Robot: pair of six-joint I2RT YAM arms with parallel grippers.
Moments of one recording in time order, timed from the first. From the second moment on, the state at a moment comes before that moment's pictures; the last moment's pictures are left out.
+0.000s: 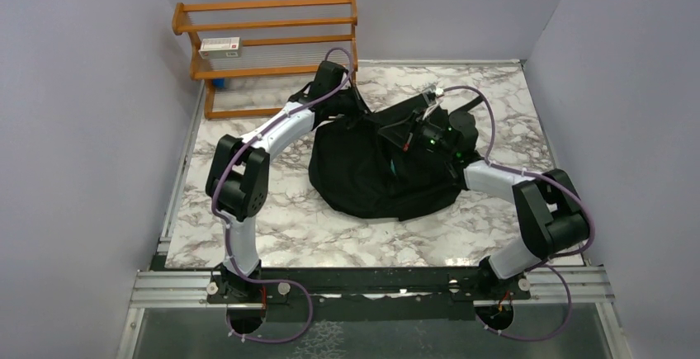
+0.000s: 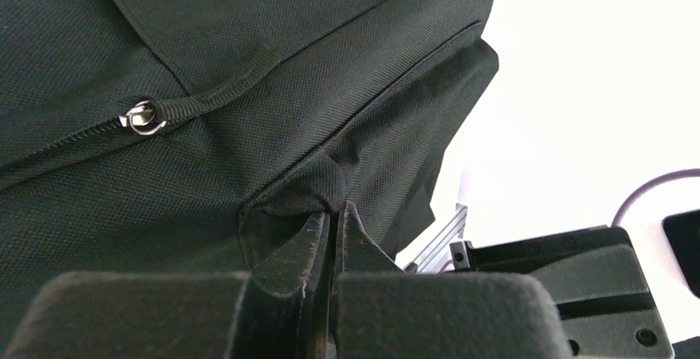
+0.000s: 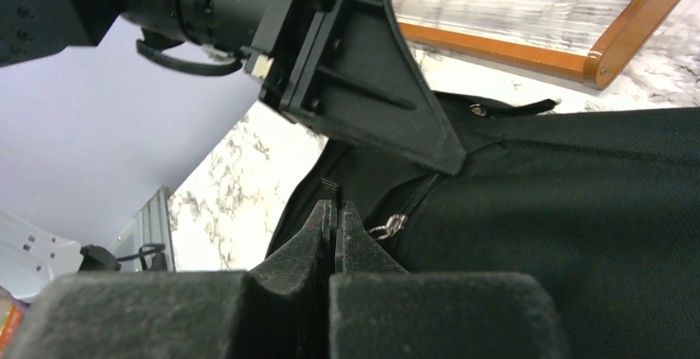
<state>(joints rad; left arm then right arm) -0.47 1.93 1.55 -0.28 0.48 -0.90 0.37 1.57 0.72 0.86 -0.64 0.58</state>
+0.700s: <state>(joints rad) -0.40 2.07 1.73 -0.38 0.54 -0.80 0.37 1.42 0.72 0.47 -0.76 0.37</state>
